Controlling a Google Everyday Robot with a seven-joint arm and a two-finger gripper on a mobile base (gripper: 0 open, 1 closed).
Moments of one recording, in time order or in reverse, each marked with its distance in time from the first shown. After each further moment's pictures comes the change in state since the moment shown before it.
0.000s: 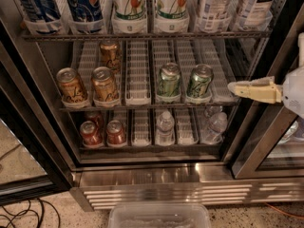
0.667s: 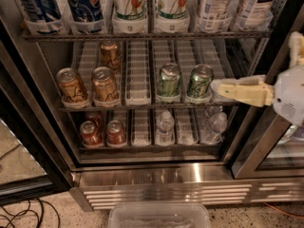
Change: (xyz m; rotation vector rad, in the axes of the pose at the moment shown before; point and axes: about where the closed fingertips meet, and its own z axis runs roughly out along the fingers) arm -0.056 0.045 -0.021 -0.048 -0.057 0.138
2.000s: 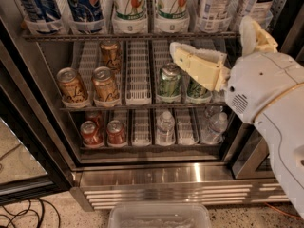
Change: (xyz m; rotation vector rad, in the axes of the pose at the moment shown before) arm -0.087 0.074 0.008 0.029 -0.180 0.190
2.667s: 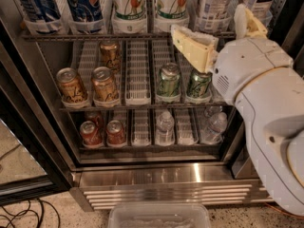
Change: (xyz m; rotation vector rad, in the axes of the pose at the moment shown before) arm -0.004 -0.015 0.027 0.113 -0.014 -0.034
